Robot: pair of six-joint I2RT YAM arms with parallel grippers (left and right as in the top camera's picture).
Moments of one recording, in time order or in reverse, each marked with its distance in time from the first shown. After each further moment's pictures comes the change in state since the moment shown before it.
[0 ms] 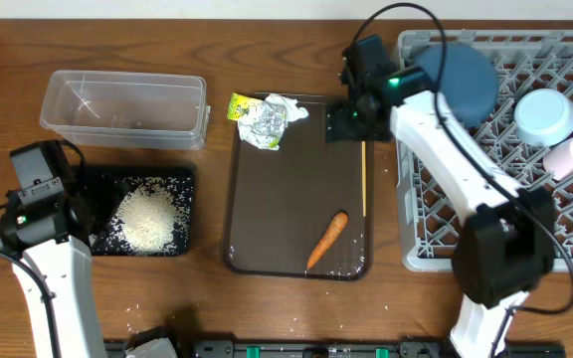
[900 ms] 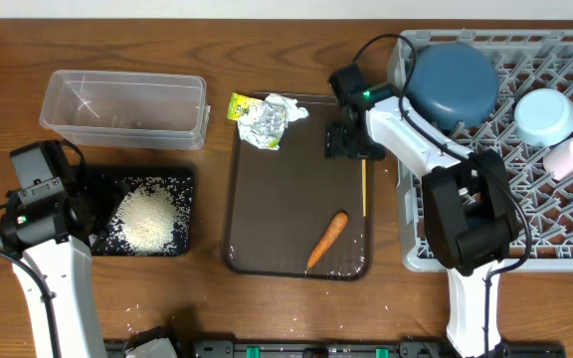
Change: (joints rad) left arm 0.000 0.000 0.000 0.000 0.000 0.000; right arm 0.002 0.206 -0.058 0.079 0.097 0.135
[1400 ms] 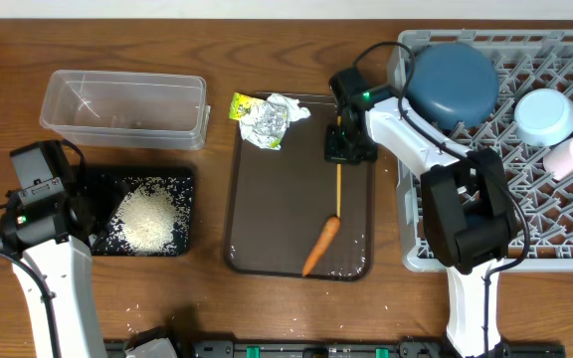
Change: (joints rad) left arm 0.000 0.000 0.000 0.000 0.000 0.000; right arm -0.004 0.007 0.021 -0.037 -0.179 0.015
